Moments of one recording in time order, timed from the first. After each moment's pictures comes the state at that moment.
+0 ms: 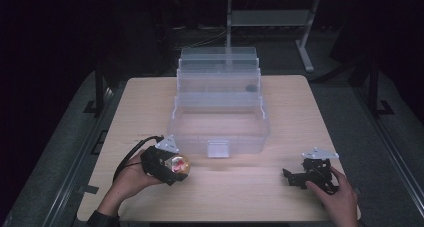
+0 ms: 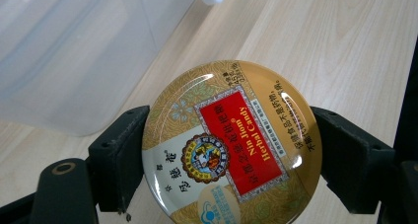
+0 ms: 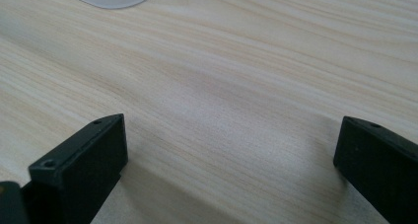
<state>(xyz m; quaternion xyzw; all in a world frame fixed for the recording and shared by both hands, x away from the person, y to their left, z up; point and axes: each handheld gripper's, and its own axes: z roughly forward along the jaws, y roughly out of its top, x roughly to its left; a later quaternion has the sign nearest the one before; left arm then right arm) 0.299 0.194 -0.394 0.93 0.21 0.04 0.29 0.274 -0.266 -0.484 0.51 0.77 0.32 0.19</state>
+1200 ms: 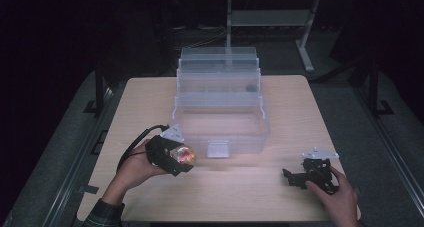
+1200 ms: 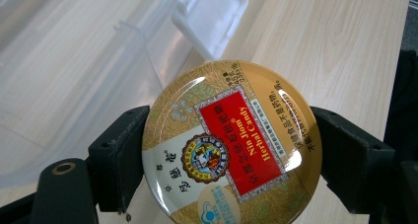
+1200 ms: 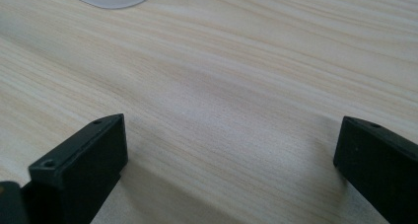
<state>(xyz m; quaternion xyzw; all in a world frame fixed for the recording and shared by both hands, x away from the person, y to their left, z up) 0.313 0.176 -0.364 0.93 0.20 0.04 0.31 0.274 -0.266 -0.484 0.51 0.77 0.32 0.19</state>
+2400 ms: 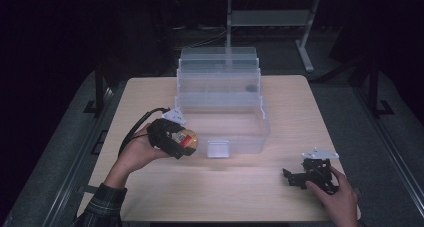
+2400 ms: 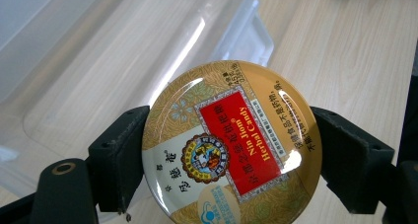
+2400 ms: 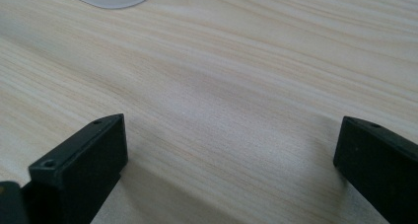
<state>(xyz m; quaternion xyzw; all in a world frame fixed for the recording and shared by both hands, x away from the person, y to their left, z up) 0.342 0.171 -0.337 0.93 0.20 0.06 0.31 0.274 -0.266 -0.484 0.51 0.77 0.32 0.19</state>
